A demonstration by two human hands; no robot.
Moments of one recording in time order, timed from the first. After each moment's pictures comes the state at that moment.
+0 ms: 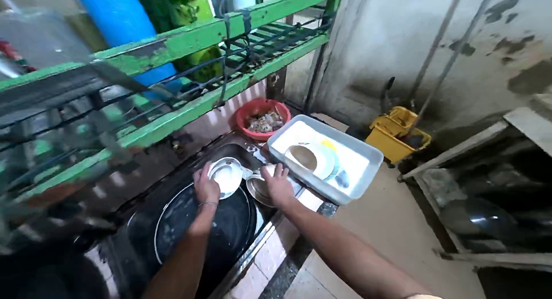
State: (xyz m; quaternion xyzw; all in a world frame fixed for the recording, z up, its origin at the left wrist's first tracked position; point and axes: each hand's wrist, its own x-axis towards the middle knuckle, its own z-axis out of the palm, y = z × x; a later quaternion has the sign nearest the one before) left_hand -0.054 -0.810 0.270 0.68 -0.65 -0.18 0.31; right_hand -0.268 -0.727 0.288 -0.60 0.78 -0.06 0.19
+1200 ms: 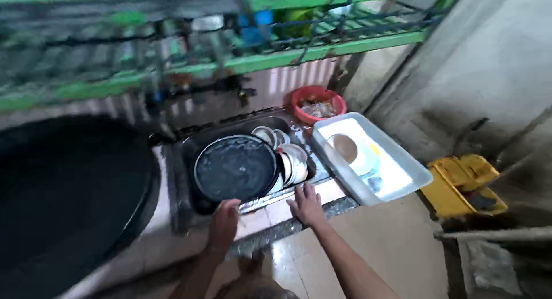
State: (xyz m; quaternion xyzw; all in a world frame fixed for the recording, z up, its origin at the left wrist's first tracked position) left_hand 0.006 -0.501 0.251 0.67 -0.61 -0.21 0.36; right_hand -0.288 -0.592 0.213 -0.72 0.66 0.00 0.22
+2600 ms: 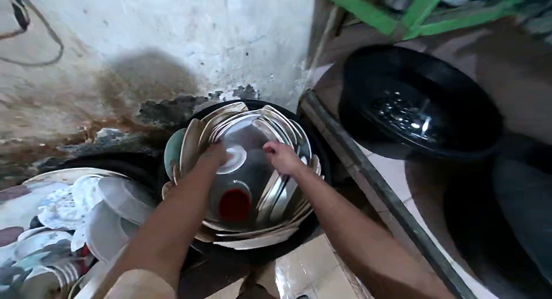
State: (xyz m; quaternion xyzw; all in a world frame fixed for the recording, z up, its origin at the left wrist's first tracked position) left_hand 0.665 0.437 0.245 0.96 0.05 -0.20 0.18; right_hand 0.622 0.189 0.335 -0.92 -0.11 0.19 0.33
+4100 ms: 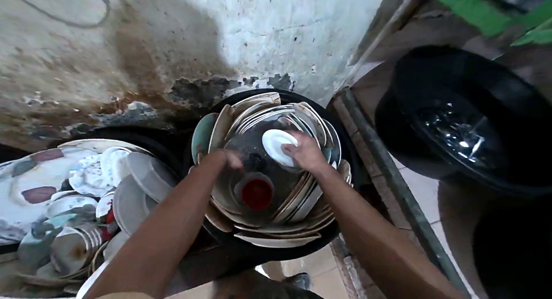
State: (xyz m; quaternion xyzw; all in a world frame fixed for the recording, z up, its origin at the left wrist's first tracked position) left_hand 0.629 0.472 0.270 0.88 -0.01 -0.42 0.21; right_hand 0.642 0.217 0.315 -0.93 -0.14 0.12 0.33
